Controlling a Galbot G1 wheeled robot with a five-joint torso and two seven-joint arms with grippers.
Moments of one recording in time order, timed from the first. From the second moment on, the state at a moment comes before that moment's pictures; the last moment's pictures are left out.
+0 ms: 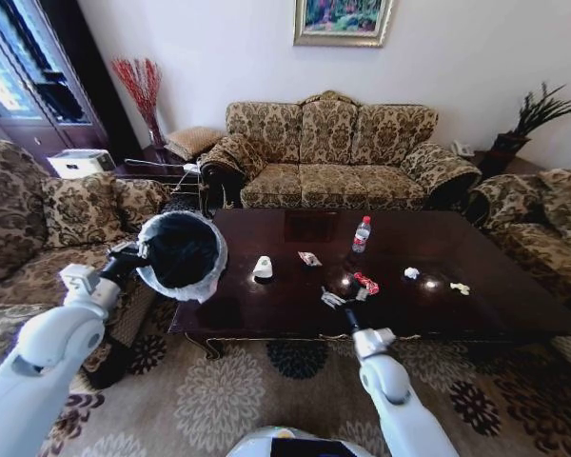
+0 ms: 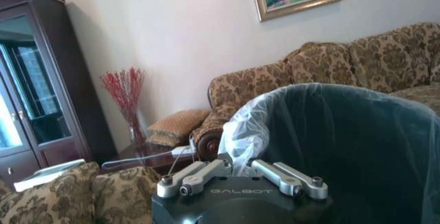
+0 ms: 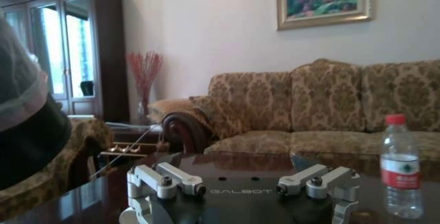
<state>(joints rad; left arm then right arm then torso) 1.46 -0.76 -0.97 -2.14 -0.63 0.30 -0.09 -1.25 1.29 0.28 1.76 0.26 0.15 -0.05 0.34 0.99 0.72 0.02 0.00</state>
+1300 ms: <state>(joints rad) 1.50 -0.75 -0.99 -2.19 -0.67 0.32 -0.09 -1.18 1.32 0.07 1.60 0.12 0.07 -0.17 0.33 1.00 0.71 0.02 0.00</state>
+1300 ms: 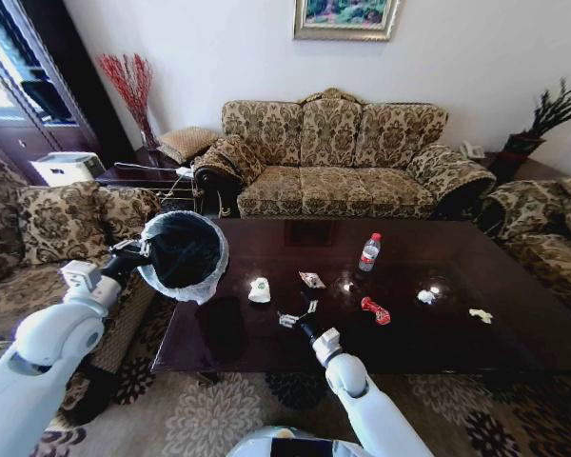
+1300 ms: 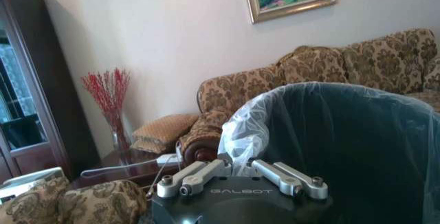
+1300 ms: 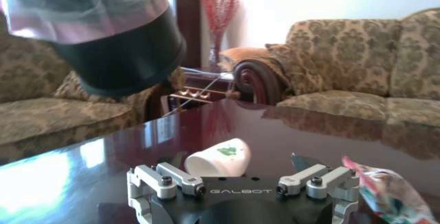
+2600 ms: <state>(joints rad) 1.51 -0.72 -0.96 -2.17 -0.68 0.32 -0.09 -0.90 1.54 0.05 1.11 0.05 0.20 -0.15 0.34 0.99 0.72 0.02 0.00</state>
